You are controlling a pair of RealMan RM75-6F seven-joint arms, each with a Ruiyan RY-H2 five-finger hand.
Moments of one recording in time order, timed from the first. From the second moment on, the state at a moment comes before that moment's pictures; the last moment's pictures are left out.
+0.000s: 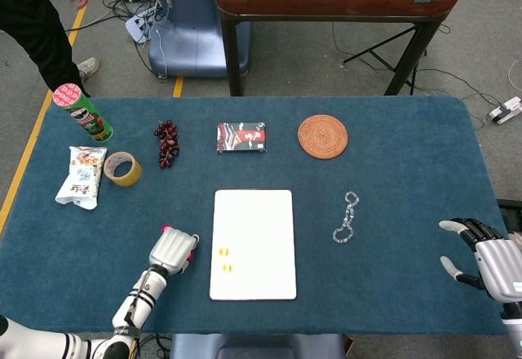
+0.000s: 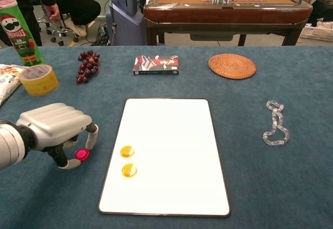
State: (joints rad) left arm -0.73 -1.59 0.05 -1.73 0.83 1.17 0.95; right arm 0.05 -1.03 -0.01 -1.57 -1.62 1.51 0.20
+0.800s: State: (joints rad) left arm -0.86 -1.67 -0.12 -1.76 0.75 1.20 1.09; right arm 0.05 -1.02 -0.01 -1.57 -1.63 1.53 0.24
